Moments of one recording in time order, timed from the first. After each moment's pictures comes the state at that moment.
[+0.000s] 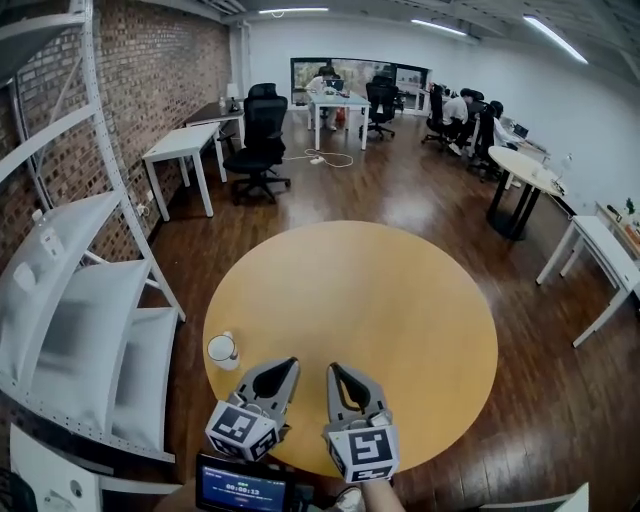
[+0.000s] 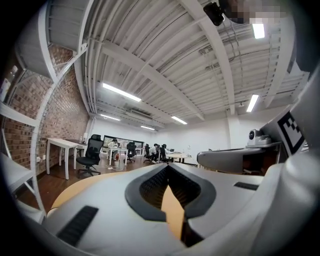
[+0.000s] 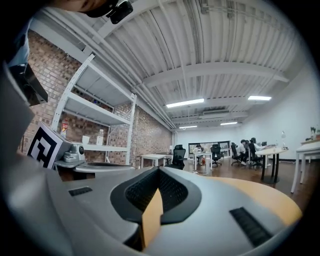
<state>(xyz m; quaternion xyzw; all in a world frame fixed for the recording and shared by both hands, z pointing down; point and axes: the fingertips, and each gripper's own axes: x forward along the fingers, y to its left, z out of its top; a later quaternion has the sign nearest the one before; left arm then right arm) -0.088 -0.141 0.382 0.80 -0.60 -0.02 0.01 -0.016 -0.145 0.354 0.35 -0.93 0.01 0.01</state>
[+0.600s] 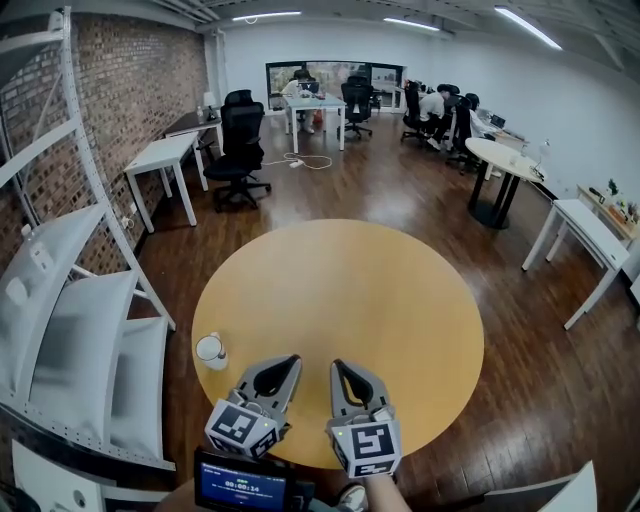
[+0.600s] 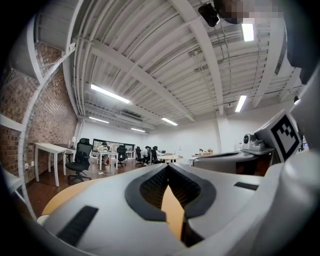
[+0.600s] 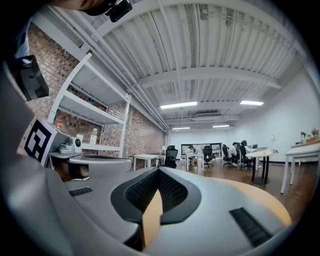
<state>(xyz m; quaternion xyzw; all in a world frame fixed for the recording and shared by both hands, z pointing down) -0.028 -0.127 0.358 0.84 -0.55 -0.01 0.00 0.034 -0.138 0.357 0.39 -0.92 0.00 0.01</state>
